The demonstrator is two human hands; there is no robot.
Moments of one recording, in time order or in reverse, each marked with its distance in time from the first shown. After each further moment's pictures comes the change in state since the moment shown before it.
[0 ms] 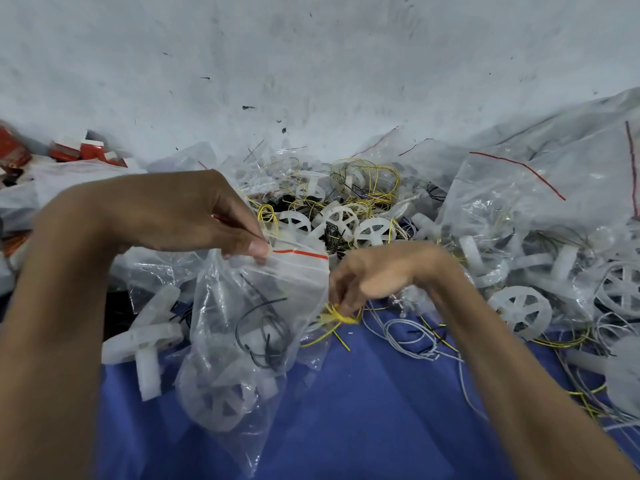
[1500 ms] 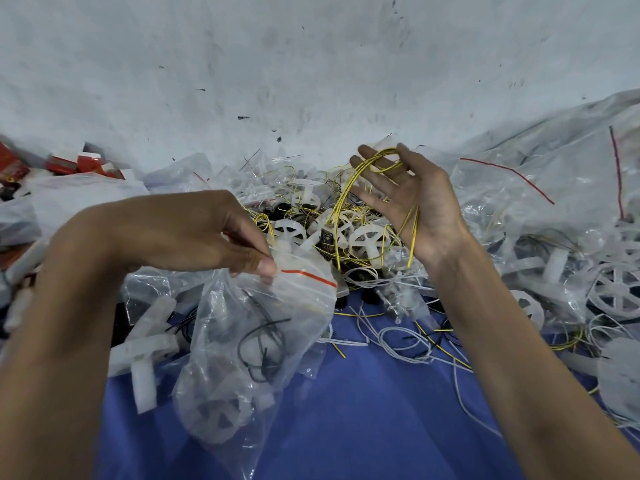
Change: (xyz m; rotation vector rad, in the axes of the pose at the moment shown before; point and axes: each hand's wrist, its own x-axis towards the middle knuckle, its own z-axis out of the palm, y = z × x) left_hand 0.004 0.015 0.007 0.016 -0.041 -0.034; right_hand -0.023 0.008 -0.037 1.596 0.930 -0.590
